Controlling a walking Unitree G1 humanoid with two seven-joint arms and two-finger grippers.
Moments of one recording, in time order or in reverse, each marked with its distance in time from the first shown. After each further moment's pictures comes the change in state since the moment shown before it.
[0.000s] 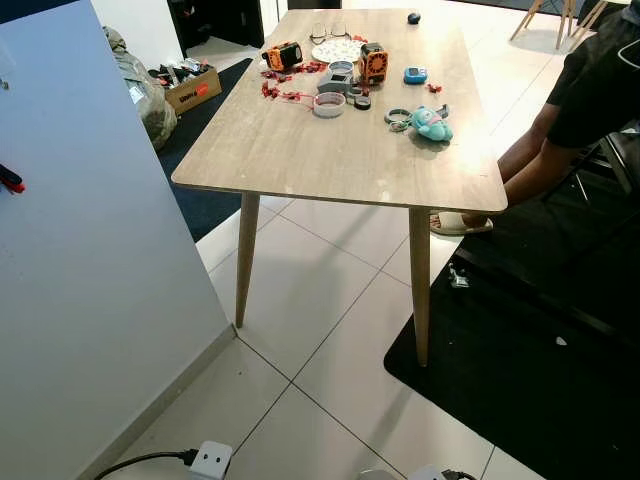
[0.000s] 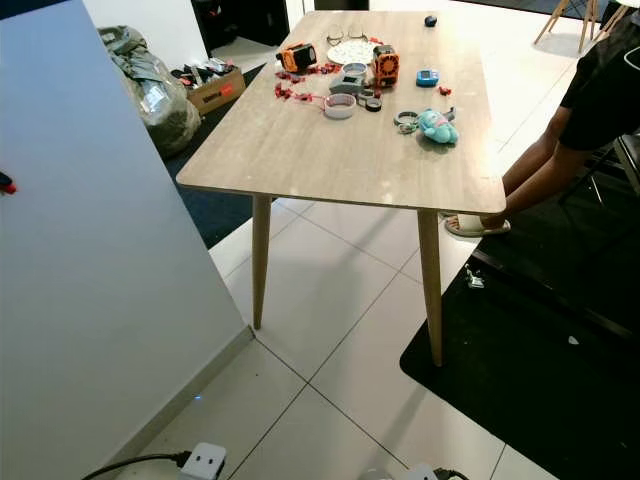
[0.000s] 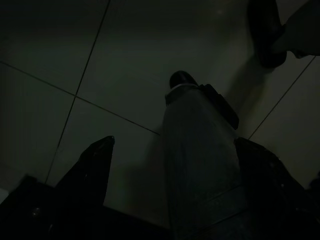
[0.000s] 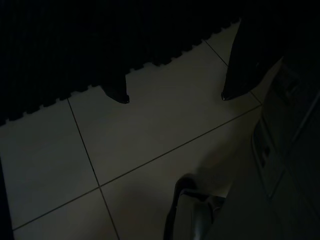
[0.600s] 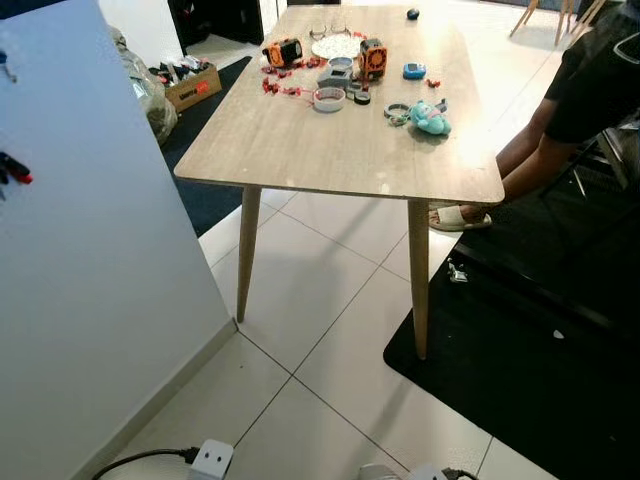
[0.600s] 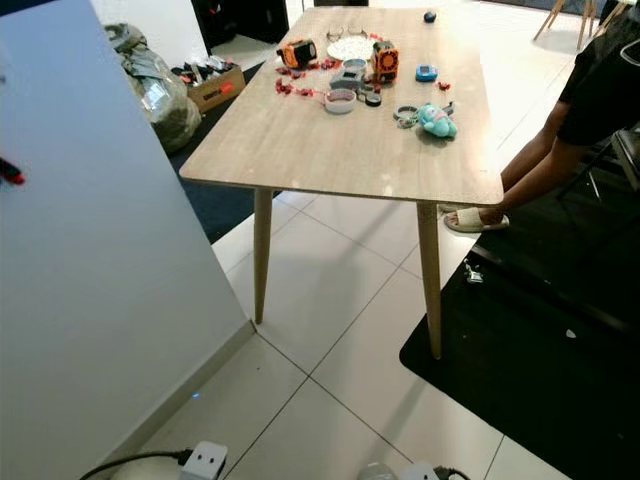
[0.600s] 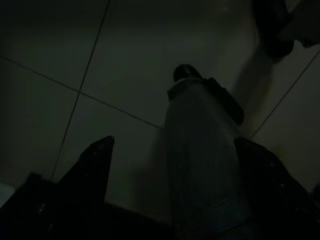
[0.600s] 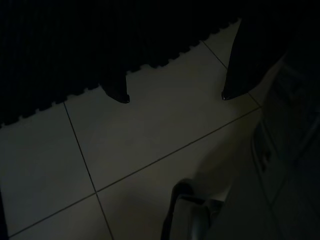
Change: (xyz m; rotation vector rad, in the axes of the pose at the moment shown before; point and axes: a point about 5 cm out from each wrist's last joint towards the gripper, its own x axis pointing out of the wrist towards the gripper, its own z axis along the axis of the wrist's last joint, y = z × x) left arm 0.000 0.000 0.000 0.022 0.006 0.004; right arm 0.000 -0.001 0.000 0.002 -0.004 -0.003
